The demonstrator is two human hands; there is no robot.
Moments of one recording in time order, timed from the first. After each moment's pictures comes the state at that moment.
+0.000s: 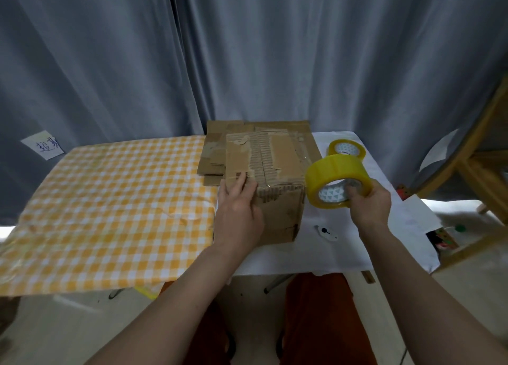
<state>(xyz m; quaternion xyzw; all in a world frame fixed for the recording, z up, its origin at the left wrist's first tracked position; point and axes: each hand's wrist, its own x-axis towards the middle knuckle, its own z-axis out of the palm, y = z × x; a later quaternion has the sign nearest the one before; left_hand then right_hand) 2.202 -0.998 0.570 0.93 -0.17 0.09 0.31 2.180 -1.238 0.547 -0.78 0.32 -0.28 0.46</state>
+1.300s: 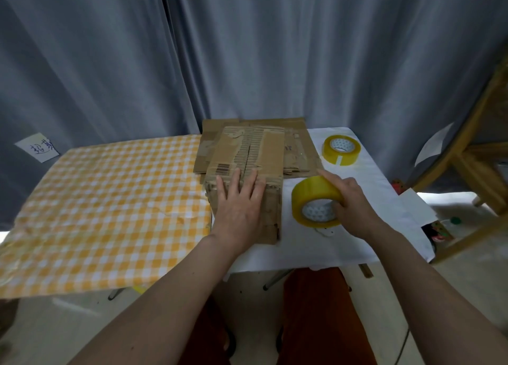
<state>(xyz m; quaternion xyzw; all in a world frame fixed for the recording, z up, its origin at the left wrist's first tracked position) 2.215 -1.002 0.553 0.95 -0.28 0.11 0.00 2.161 -1.242 0.550 -0.93 0.05 -0.08 0.36</state>
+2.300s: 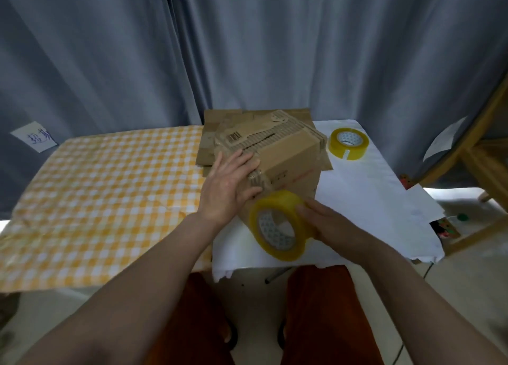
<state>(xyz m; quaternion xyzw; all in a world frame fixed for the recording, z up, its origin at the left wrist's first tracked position) 2.271 -0.975 0.547 0.88 -0.36 0.20 0.26 2.149 -1.179 0.555 -0.75 0.04 0.14 0.65</state>
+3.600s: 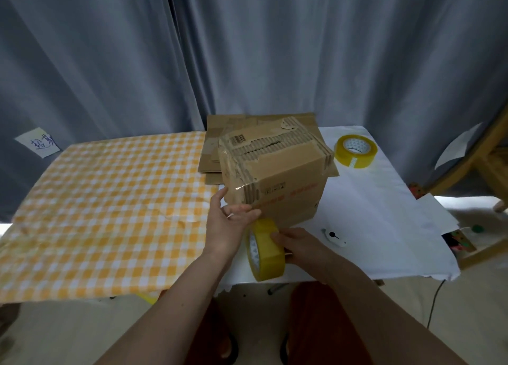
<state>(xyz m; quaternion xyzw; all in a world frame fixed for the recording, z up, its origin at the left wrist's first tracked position) 2.232 -0.991 0.523 0.68 0.05 -0.05 0.73 2.186 -1.148 0.492 -0.66 0.11 0.21 0.71</state>
